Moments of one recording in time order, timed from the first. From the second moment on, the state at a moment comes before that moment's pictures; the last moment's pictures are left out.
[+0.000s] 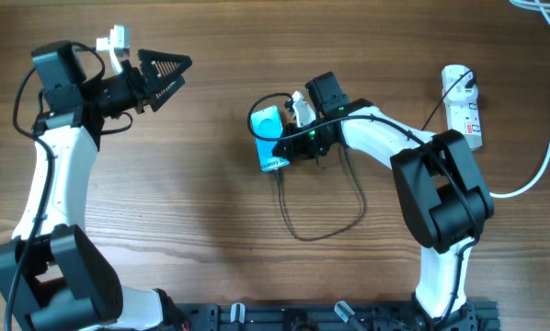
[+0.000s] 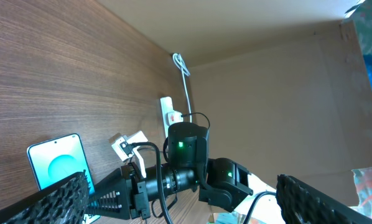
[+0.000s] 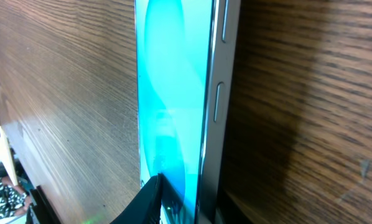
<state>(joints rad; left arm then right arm) 0.25 1.63 1.19 -0.24 1.24 -0.58 0.44 2.10 1.29 -0.42 -0.63 0.33</state>
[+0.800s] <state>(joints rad) 0.25 1.63 1.19 -0.24 1.24 -0.58 0.44 2.08 1.29 -0.42 -0.58 0.34</state>
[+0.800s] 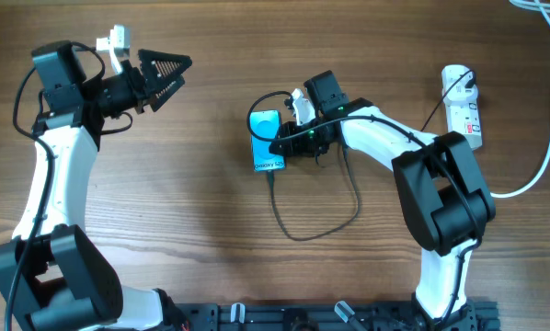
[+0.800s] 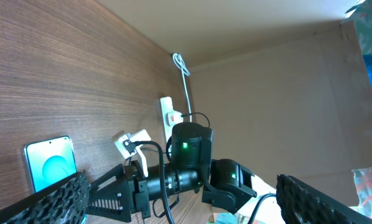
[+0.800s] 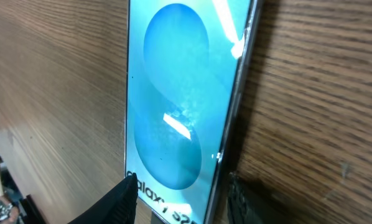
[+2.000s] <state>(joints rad) 0.25 1.63 1.19 -0.24 1.23 -0.58 -0.06 1.95 1.68 -1.19 0.08 0.32</state>
